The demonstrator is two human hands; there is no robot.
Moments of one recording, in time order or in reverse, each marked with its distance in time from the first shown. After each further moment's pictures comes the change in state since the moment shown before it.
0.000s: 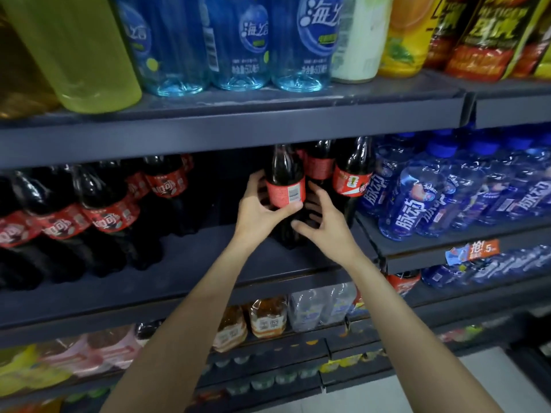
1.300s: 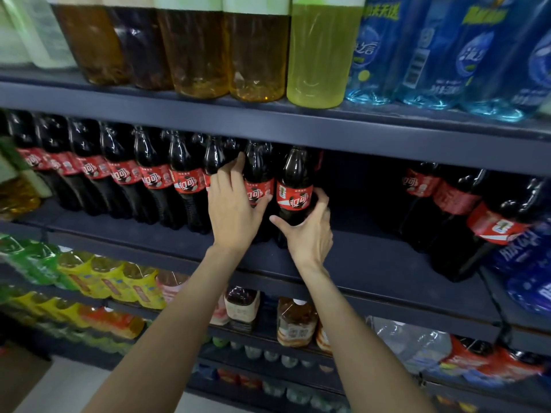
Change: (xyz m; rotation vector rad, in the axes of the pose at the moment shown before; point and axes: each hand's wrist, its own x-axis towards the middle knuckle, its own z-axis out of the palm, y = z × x) left_hand -0.064 0.009 -0.192 1.122 0.713 0.257; right_hand 0.010 -0.083 0.205 -0.214 0.188 0.025
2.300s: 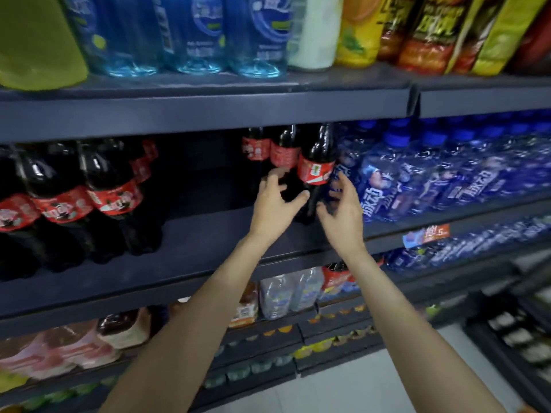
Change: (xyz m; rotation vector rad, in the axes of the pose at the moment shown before) left_hand -0.064 0.255 0.090 -0.955 -0.822 -0.181; right_hand 0.017 0.163 -0.234 -0.053 0.275 0.056
